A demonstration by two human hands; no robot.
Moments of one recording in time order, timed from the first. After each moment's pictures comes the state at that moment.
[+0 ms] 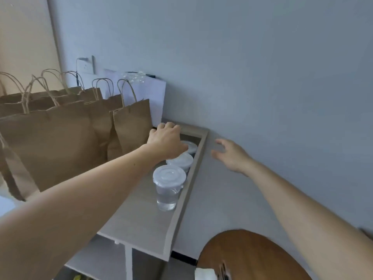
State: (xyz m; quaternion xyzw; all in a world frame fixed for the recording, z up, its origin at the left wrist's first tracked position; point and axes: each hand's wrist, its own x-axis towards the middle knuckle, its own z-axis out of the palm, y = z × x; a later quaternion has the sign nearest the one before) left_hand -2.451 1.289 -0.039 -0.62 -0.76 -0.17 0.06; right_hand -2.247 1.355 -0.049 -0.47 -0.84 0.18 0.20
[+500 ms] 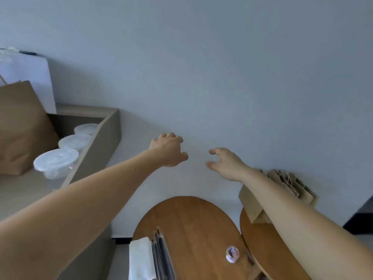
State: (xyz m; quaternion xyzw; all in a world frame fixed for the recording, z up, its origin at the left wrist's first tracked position) left_hand -2.157 1.303 -0.077 -0.76 -0.64 -0.10 -0.03; right_hand -1.944 1.289 -0.093 -0.62 -0.75 0.18 0.16
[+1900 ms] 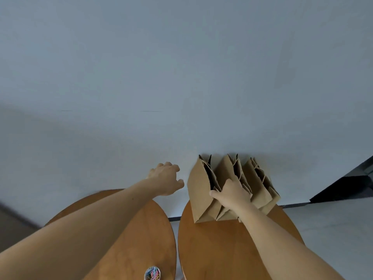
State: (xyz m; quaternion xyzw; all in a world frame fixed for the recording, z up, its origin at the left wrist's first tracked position) left_hand -1.774 1.541 -0.265 -0.76 -0.62 0.04 -0.20; right_hand -1.542 1.515 -0.315 -0.78 -0.60 0.18 0.00
